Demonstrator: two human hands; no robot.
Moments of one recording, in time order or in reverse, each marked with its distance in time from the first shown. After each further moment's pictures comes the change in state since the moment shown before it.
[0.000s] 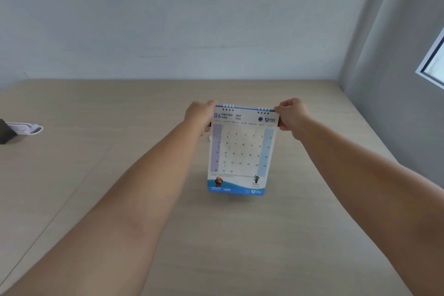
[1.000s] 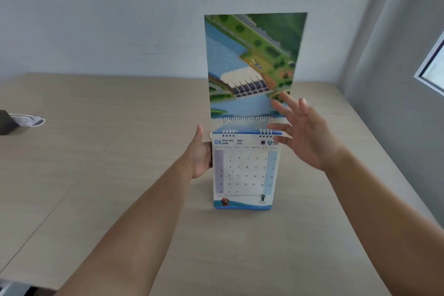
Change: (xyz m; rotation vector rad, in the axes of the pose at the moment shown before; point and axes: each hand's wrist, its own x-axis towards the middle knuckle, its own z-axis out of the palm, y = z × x) left_hand -0.051 -0.095 -0.002 -0.462 -0.612 -0.214; right_hand -0.105 0.011 -0.044 0.533 -0.614 -0.207
